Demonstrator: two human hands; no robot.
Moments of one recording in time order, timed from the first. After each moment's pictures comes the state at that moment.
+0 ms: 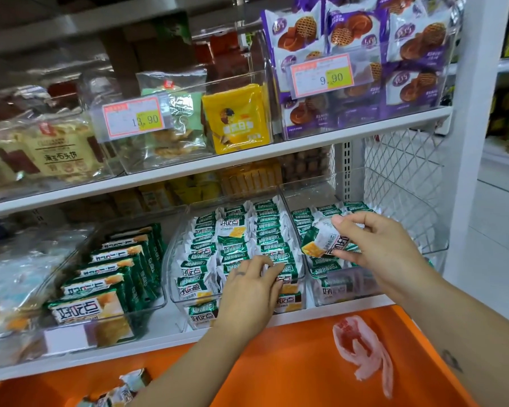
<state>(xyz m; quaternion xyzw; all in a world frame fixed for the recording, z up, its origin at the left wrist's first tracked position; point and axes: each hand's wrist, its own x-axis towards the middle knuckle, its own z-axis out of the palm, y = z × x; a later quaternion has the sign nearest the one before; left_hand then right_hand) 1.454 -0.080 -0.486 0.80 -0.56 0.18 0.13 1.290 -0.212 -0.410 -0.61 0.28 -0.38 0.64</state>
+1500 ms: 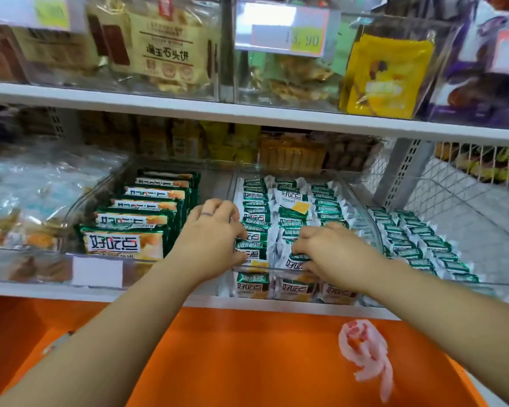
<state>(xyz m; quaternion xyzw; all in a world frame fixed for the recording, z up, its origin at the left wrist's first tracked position) 1.567 0.025 -0.443 0.87 -0.48 0.10 0.04 1.427 -0.140 -0.425 -0.99 0.05 0.00 -0.14</state>
